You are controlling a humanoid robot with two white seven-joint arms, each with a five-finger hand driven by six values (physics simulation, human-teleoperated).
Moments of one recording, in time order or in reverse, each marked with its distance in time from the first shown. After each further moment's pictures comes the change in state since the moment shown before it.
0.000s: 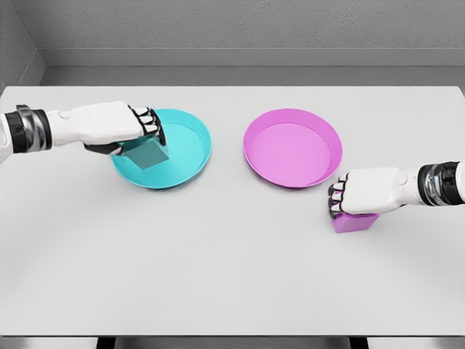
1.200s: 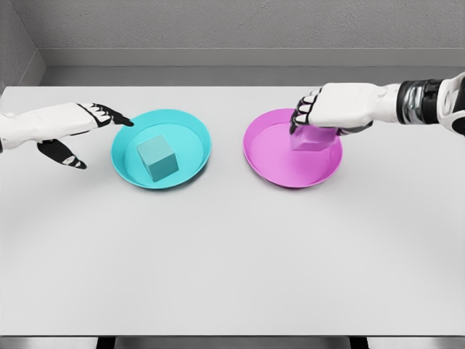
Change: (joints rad) left arm 0.046 0.115 0.011 0.142 0.280 0.001 0.002; right arm -0.186 0.264 -0.127 0.293 -0.123 0.002 0.000
